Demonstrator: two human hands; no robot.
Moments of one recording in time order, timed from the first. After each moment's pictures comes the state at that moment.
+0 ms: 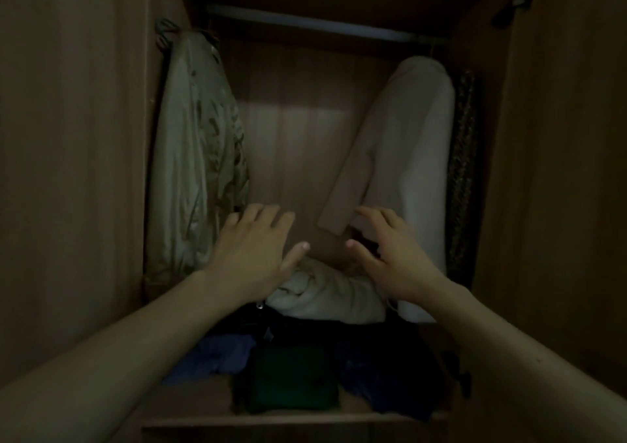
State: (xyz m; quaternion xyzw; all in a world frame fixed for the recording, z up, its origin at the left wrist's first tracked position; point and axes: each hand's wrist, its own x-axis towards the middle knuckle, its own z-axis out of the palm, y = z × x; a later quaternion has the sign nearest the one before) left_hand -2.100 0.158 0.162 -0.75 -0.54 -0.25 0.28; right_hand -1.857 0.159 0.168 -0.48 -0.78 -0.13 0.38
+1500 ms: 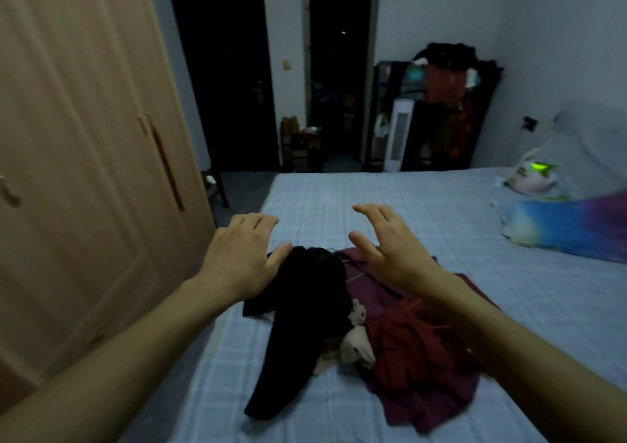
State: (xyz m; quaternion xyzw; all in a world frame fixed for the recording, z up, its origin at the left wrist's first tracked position) left_hand -1.561 -0.449 -0.020 -0.99 0.07 -0.14 -0.05; right_hand -1.528 -0.707 -0.040 -0.92 -0.21 -0.14 0.30
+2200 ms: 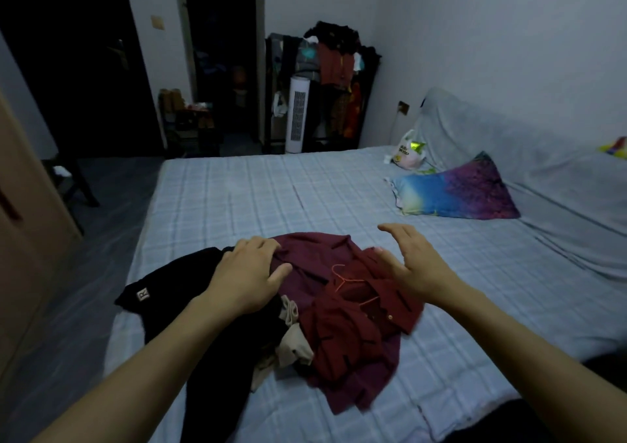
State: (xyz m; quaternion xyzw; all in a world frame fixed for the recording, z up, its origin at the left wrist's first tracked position) left_hand -1.448 -0.509 -0.107 -0.96 0.23 -0.02 -0.18; right_hand -1.520 -0.799 -0.084 -0.97 0.00 -0.13 0.20
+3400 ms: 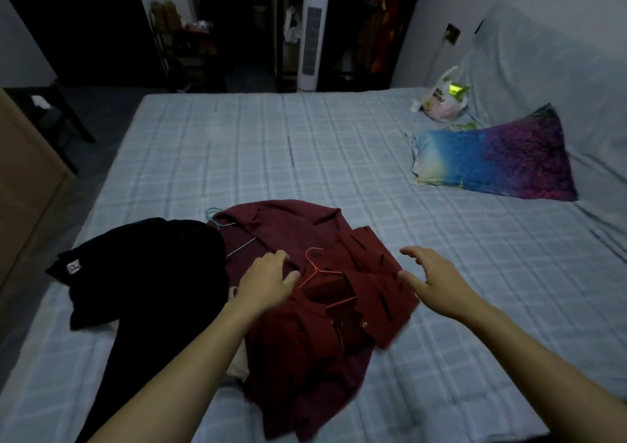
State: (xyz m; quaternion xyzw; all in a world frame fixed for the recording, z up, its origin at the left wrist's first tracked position) left_hand -1.304 -0.752 -0.279 -0.96 0.11 0.12 -0.24; right_hand -1.378 -1.064 -0.219 -0.97 0.02 0.04 0.23
